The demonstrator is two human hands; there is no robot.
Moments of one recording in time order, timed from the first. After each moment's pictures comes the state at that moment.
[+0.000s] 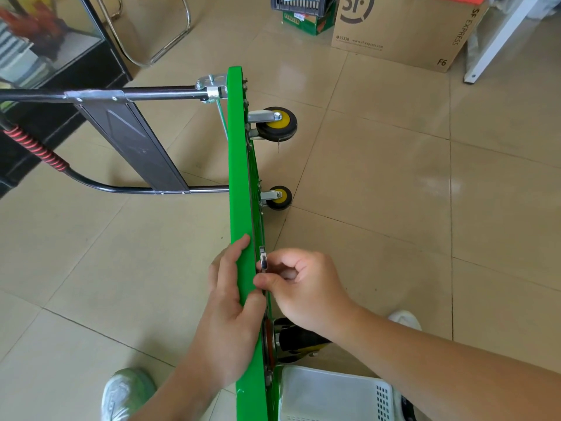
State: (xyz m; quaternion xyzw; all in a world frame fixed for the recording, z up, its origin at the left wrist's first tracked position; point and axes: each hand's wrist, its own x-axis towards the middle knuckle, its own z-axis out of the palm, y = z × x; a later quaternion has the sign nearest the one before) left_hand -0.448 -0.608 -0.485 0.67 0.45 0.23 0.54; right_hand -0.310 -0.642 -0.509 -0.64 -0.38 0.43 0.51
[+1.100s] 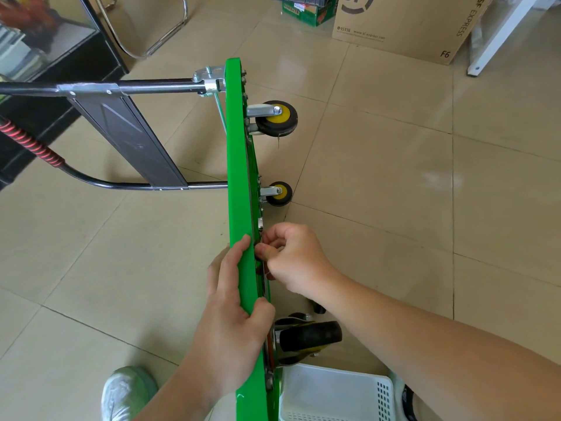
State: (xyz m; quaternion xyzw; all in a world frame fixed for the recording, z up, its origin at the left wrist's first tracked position) left_hand -0.450 -0.610 -0.487 0.68 0.45 0.22 0.53; right_hand -0.297 -0.593 -0.524 -0.72 -0.33 0.44 0.42
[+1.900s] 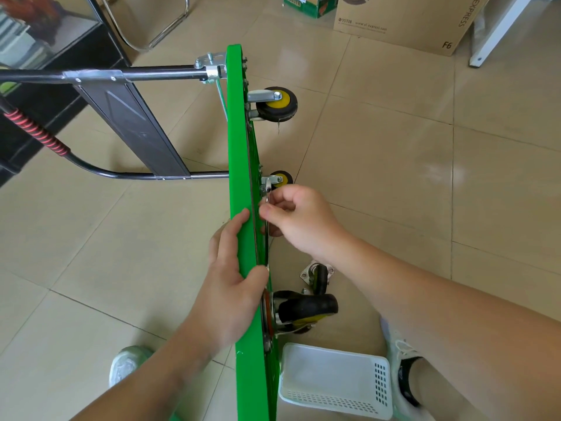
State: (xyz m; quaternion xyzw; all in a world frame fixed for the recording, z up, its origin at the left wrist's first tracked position) left_hand -0.453 -0.607 -0.488 0.68 0.45 0.21 0.54; right_hand -0.283 -0.599 -0.496 -0.69 -0.38 0.42 0.45
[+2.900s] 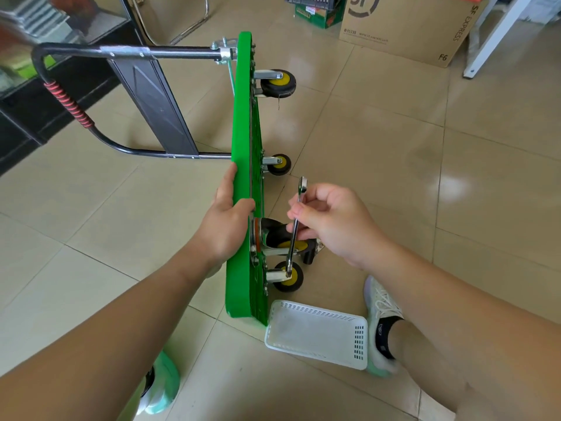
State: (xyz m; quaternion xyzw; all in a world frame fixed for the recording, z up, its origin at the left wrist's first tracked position) left_hand -0.469 -0.652 -0.482 0.63 0.48 0.20 0.57; right_hand -0.300 -0.745 -0.464 -0.65 -0.36 0.46 0.48
